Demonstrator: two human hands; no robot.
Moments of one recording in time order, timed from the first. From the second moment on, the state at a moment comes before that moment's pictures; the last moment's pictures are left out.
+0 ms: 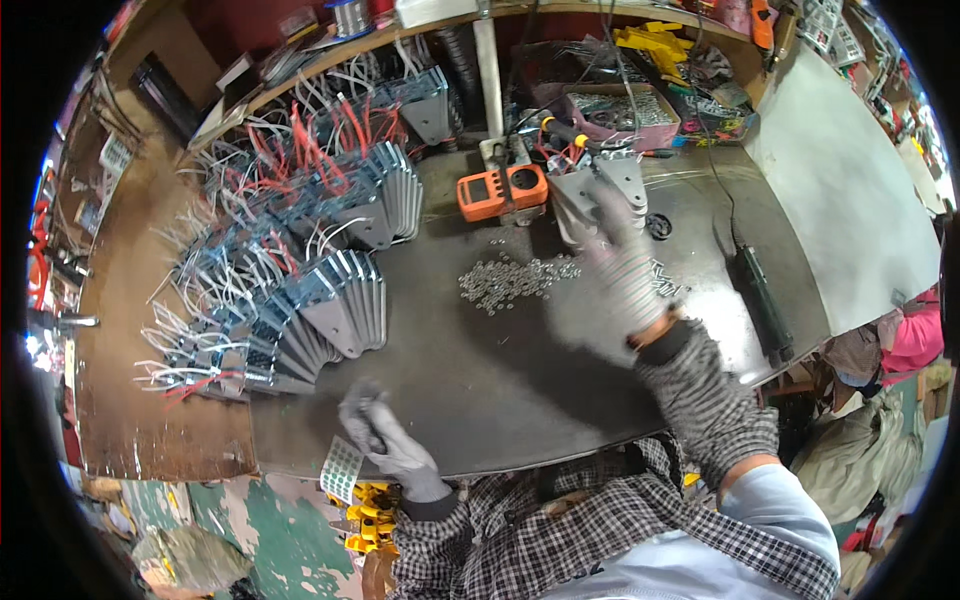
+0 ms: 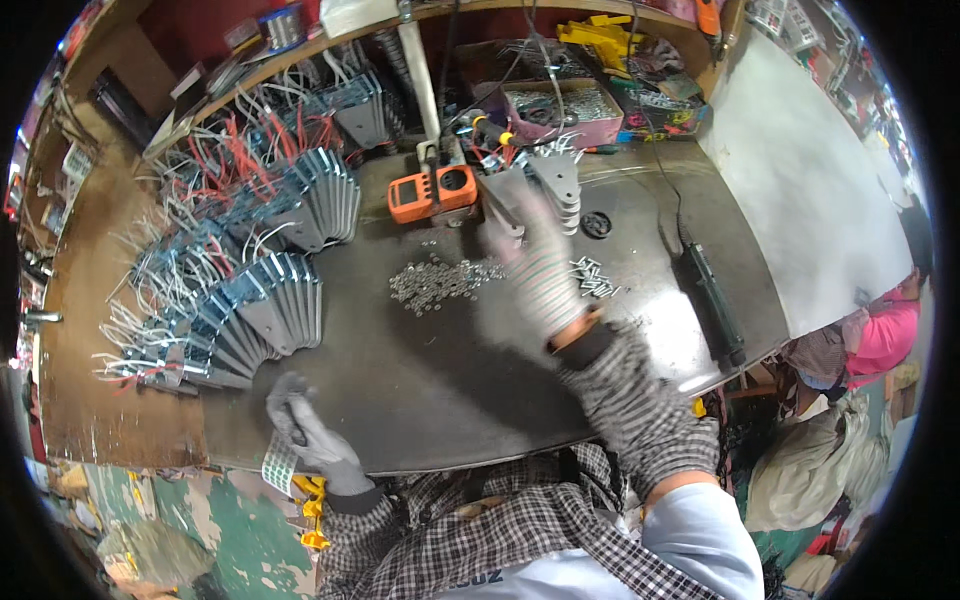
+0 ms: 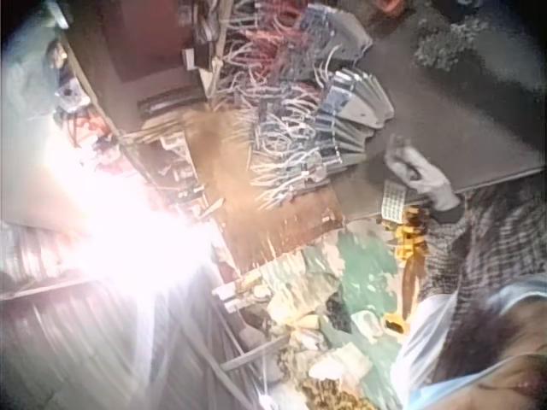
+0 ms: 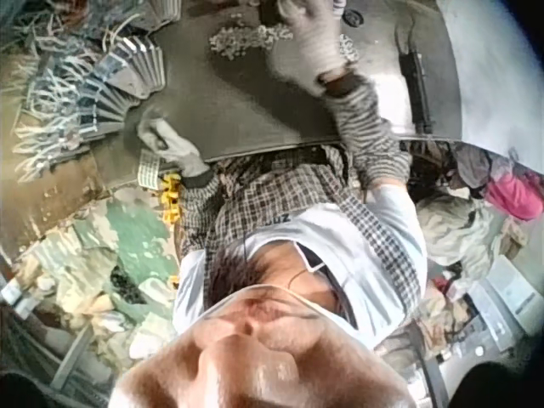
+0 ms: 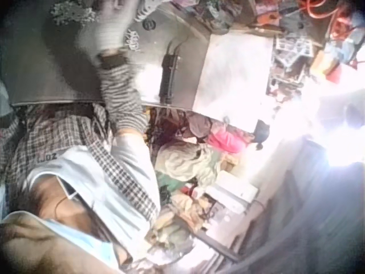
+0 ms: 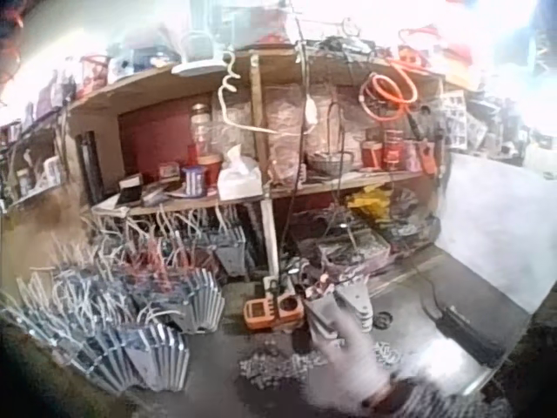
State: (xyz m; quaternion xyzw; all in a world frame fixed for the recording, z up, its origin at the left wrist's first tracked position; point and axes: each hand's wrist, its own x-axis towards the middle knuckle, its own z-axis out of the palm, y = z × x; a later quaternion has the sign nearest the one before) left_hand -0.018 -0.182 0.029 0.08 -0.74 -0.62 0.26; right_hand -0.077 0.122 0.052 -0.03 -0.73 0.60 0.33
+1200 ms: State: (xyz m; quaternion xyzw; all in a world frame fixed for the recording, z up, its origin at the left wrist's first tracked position) left_hand -0.111 0.119 0.027 -0.34 -0.88 -0.27 0.18; right_hand -0.106 0.359 0.078 -0.07 -0.95 0.29 0.06
